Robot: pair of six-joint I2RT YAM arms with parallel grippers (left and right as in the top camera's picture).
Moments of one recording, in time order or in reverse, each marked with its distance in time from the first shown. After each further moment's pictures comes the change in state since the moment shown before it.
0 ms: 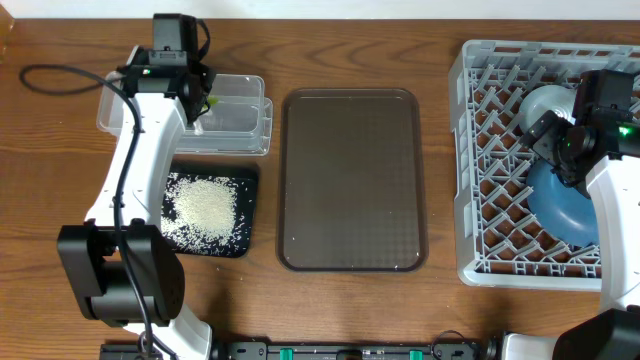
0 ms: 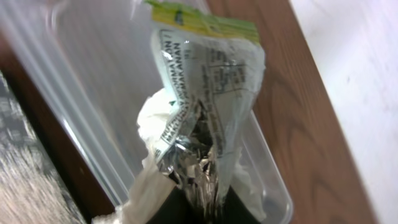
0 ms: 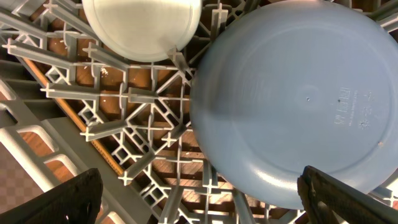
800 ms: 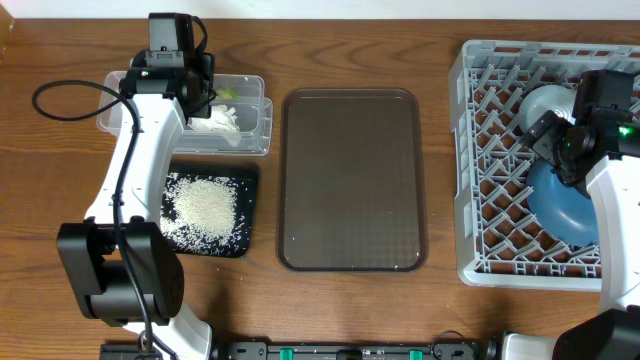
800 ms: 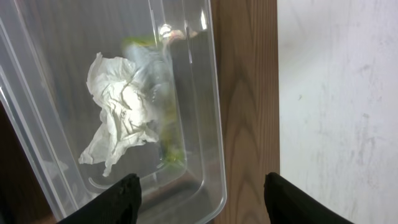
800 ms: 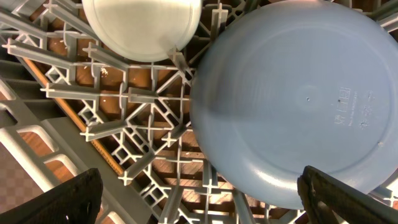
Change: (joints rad) left arm 0.009 0.004 -0.012 0.094 0.114 -0.269; right arm 0.000 0.000 0.000 0.000 0.000 0.000
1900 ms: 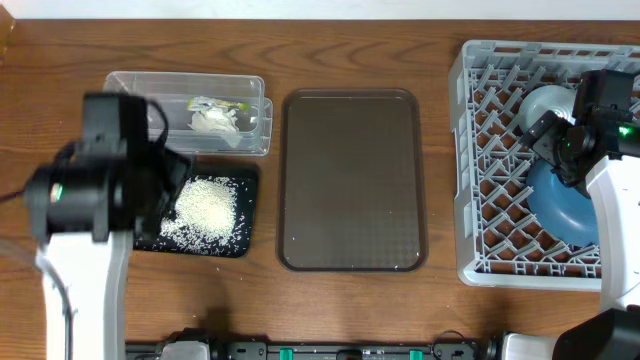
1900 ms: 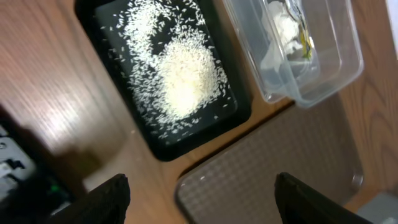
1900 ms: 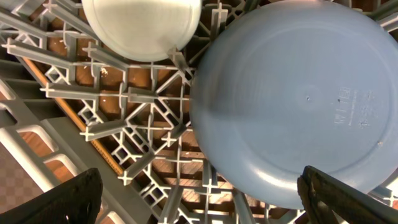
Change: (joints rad) left arm 0.016 -0.618 -0.042 -0.817 0.000 0.380; right arm 0.000 0.000 0.000 0.000 0.000 0.000
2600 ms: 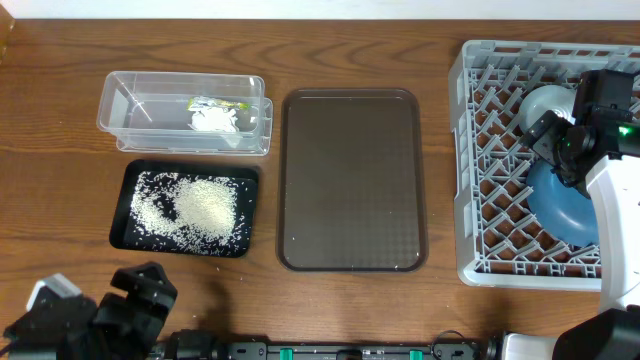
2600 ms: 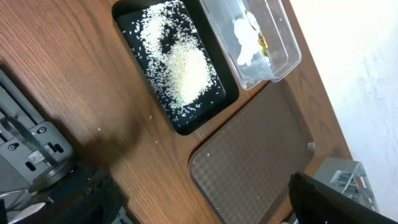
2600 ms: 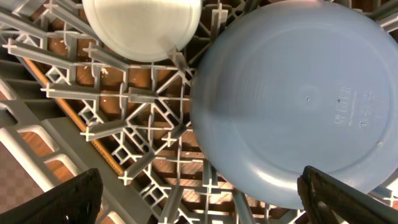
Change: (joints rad) left arm 0.000 -0.556 -0.039 -0.191 0.000 0.032; right arm 0.000 0.000 0.000 0.000 0.000 0.000
